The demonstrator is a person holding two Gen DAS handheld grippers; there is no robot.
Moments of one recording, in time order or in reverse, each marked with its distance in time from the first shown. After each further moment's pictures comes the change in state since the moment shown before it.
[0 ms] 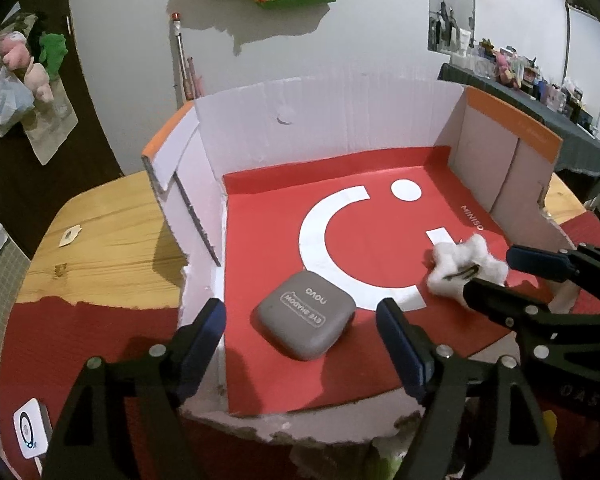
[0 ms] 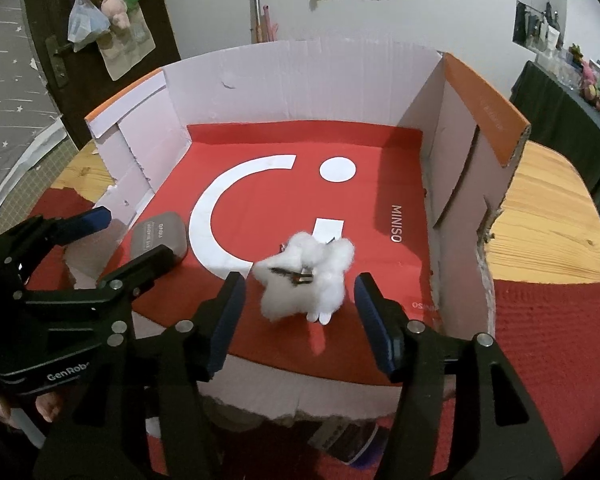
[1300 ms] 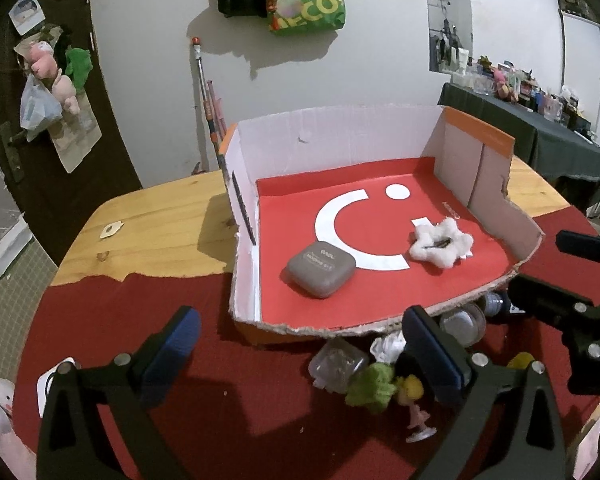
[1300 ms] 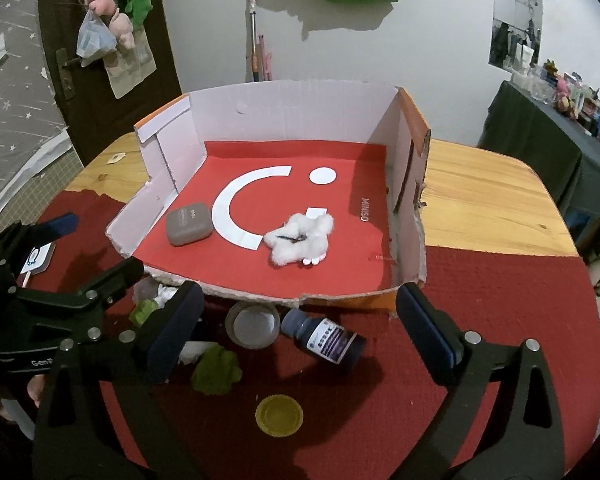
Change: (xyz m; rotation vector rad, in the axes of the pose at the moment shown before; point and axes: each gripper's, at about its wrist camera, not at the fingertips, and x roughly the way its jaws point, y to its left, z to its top) left arm -0.065 0.003 -0.037 -0.009 -0.086 0.045; right arm -0.071 0.008 -0.037 -0.001 -0.101 -0.048
